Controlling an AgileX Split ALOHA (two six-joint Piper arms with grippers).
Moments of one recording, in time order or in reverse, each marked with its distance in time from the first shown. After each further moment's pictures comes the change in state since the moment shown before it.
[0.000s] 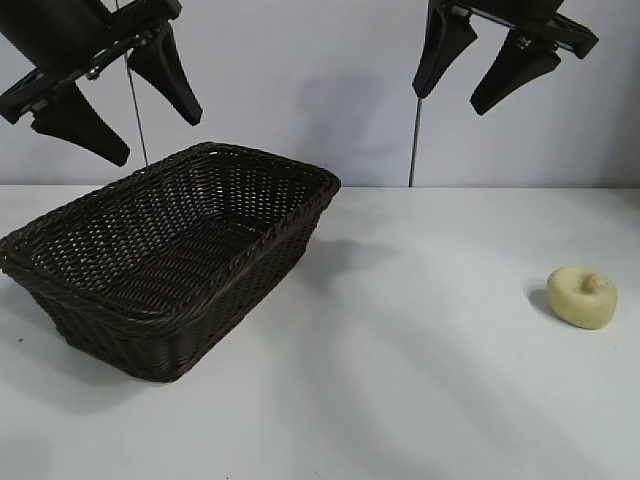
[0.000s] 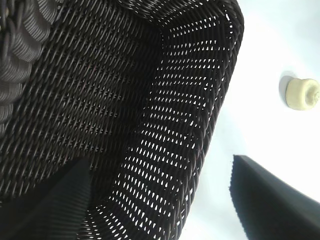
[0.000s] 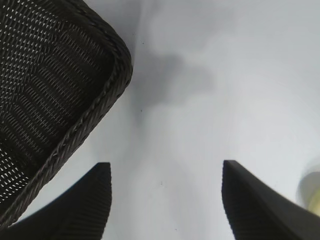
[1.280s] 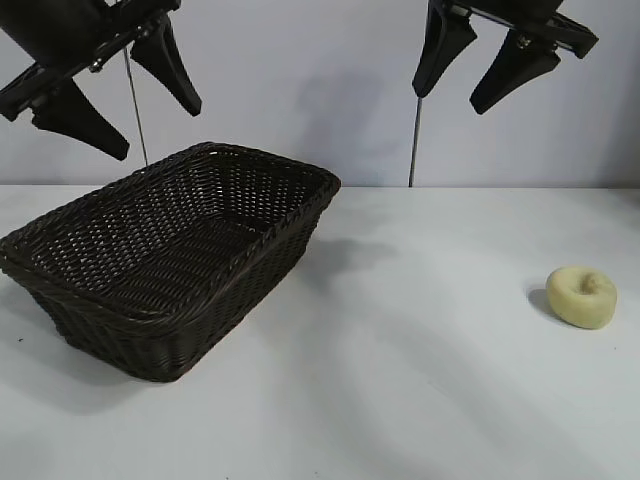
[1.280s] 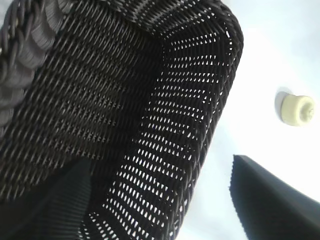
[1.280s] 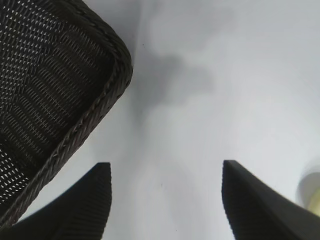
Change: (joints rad) left arm 0.000 -0.032 0.001 -0.001 -0.008 -0.110; right arm 0.000 0.000 0.000 0.000 -0.015 0.000
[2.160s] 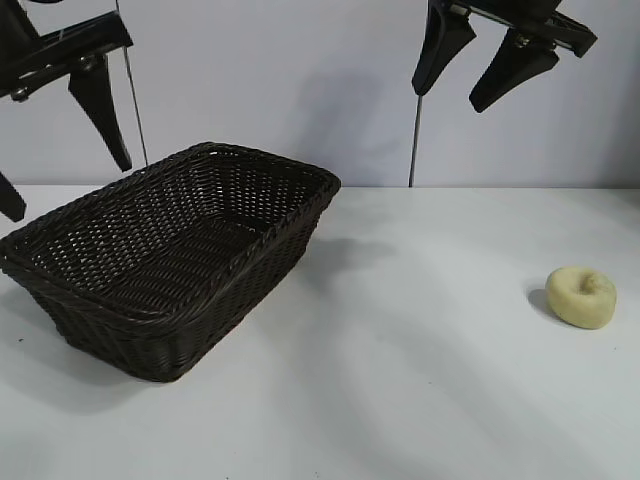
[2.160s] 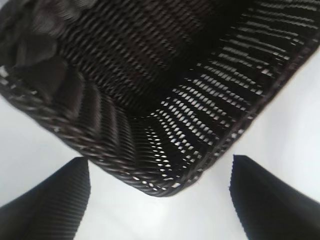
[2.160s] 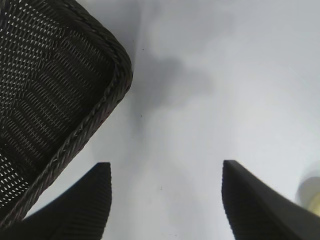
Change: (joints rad) left arm -0.072 -0.198 0.266 0.299 0.040 -0.567; right arm 0.000 0.000 0.000 0.000 -0.001 0.000
